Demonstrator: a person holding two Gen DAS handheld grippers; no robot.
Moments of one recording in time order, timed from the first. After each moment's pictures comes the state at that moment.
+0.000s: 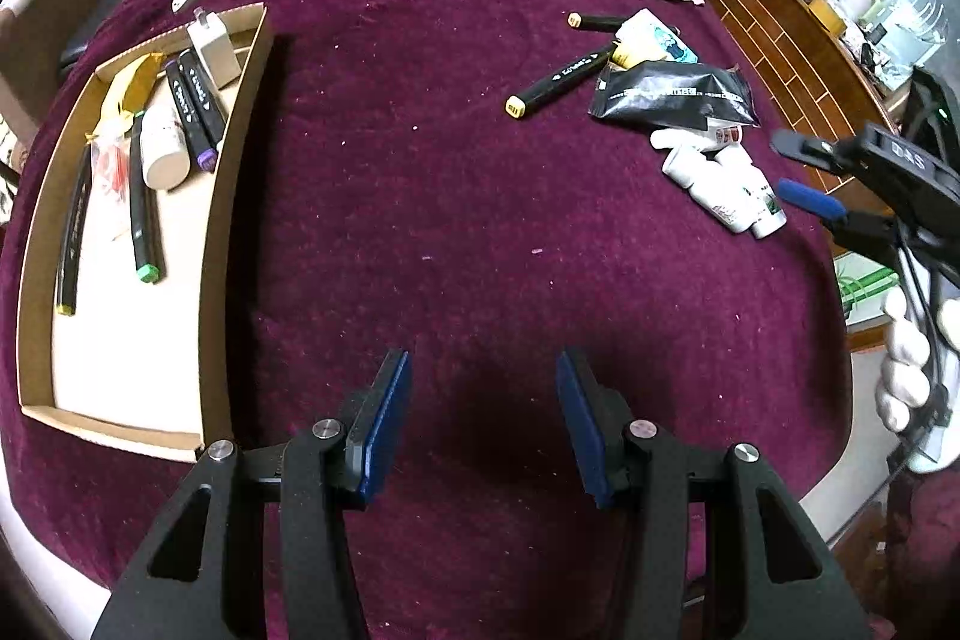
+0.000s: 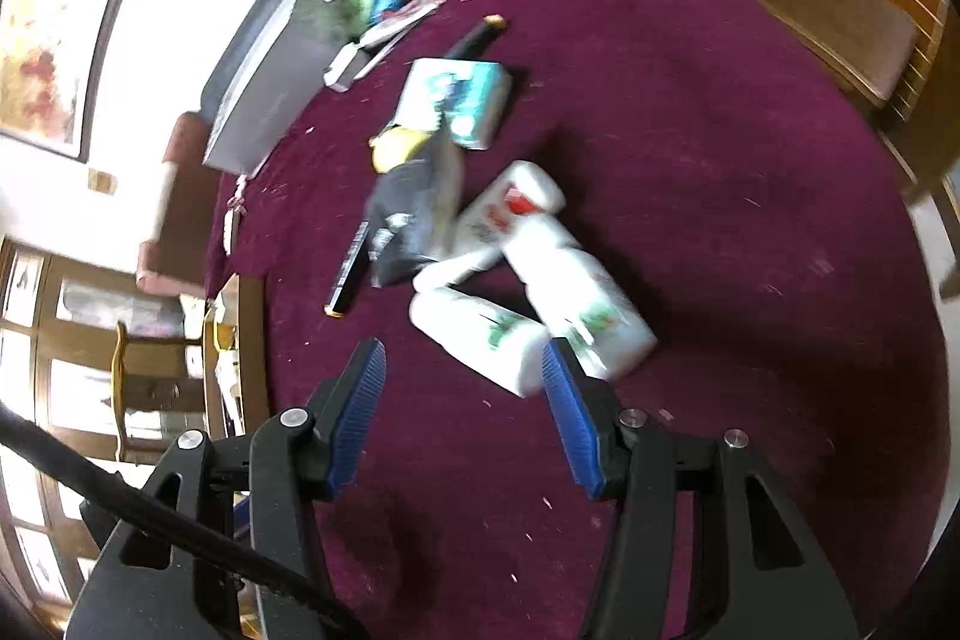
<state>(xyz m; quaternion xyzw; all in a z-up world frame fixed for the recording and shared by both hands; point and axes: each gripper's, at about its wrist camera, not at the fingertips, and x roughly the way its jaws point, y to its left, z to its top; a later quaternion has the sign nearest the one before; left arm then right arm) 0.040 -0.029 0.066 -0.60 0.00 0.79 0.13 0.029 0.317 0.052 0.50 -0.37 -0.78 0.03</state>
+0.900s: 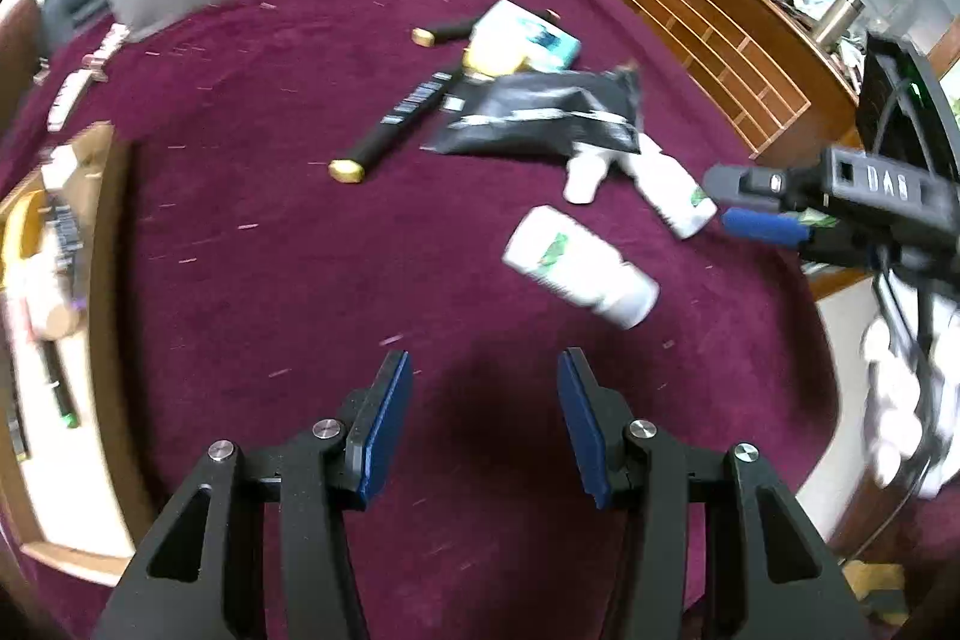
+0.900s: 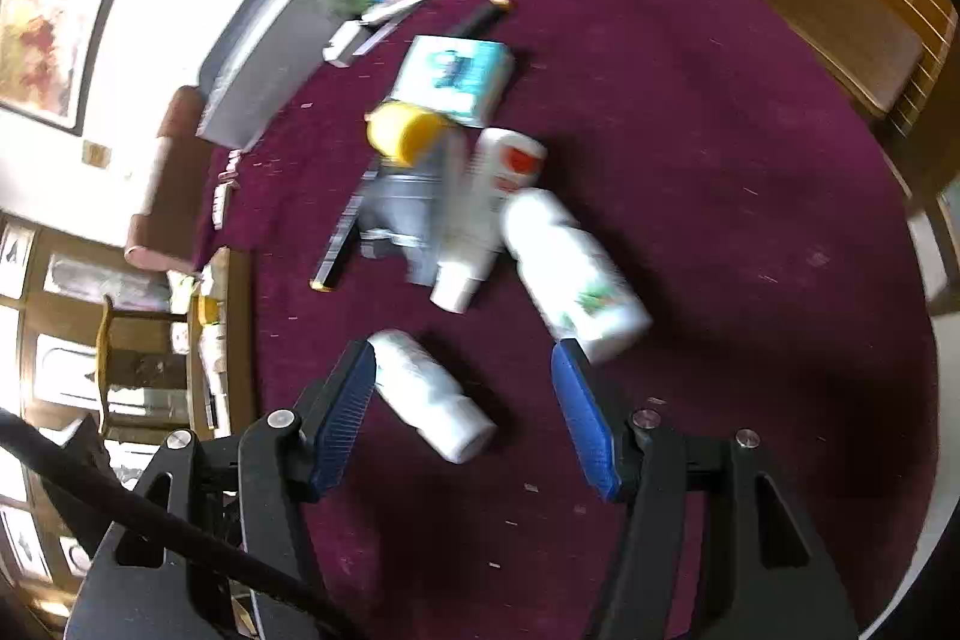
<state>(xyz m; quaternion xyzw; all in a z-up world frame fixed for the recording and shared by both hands) 0.012 0.053 0.059 -0.57 0.05 0.78 0.25 0.053 0.321 0.044 0.52 -0.37 -0.77 0.02</state>
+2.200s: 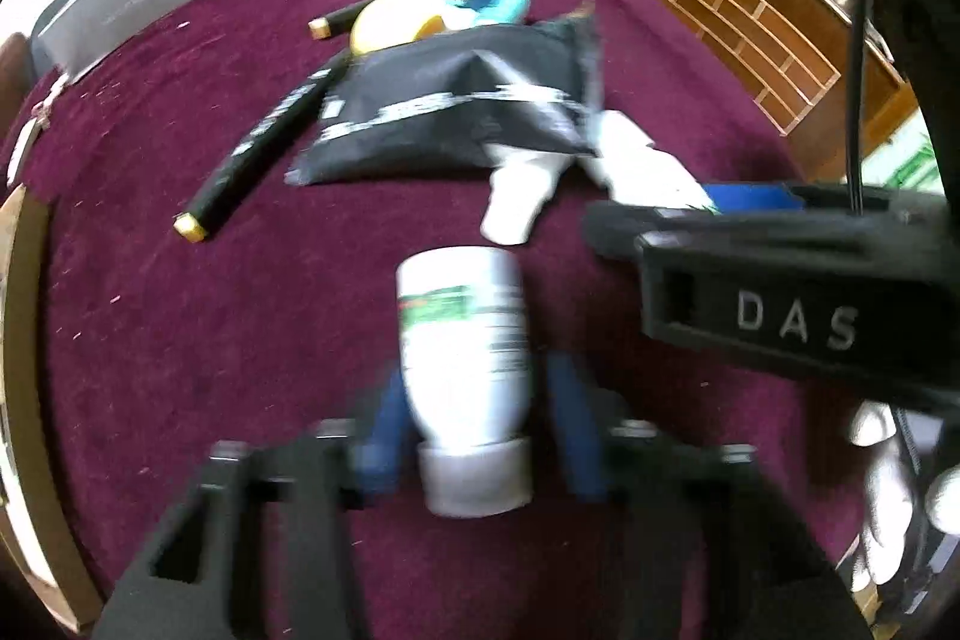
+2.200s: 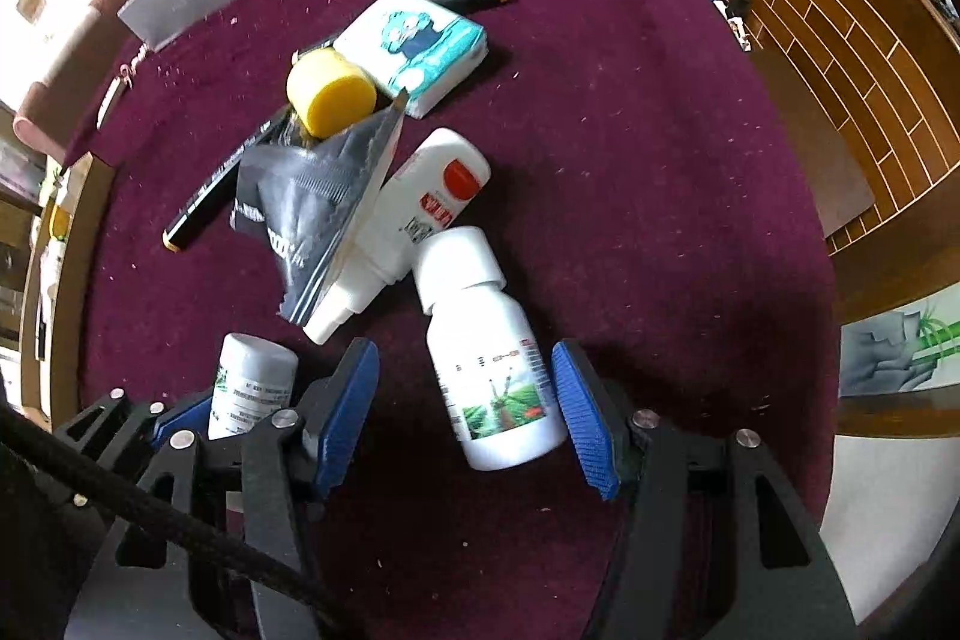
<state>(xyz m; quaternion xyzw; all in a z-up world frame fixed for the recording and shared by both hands) 0.001 0.122 0.015 -0.57 0.09 0.79 0.22 0.006 0.286 0.023 0.58 -0.13 -0.81 -0.04</state>
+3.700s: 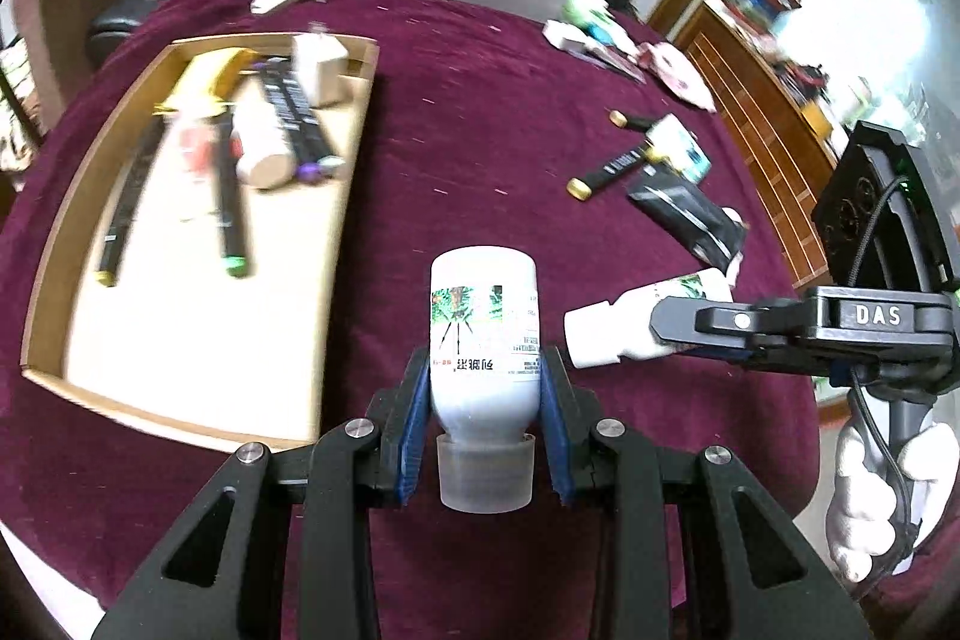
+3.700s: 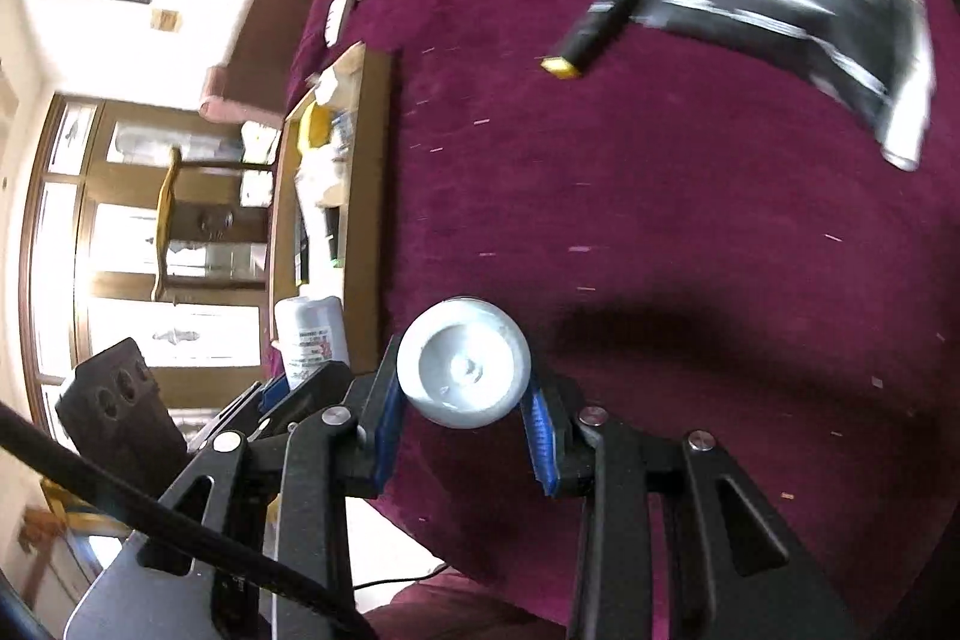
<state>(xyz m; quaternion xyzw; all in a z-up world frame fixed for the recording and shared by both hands) 0.051 -0.117 0.082 -0.52 -0.10 0.84 0.13 0.019 0.140 0.057 0.59 -0.34 -0.71 0.20</state>
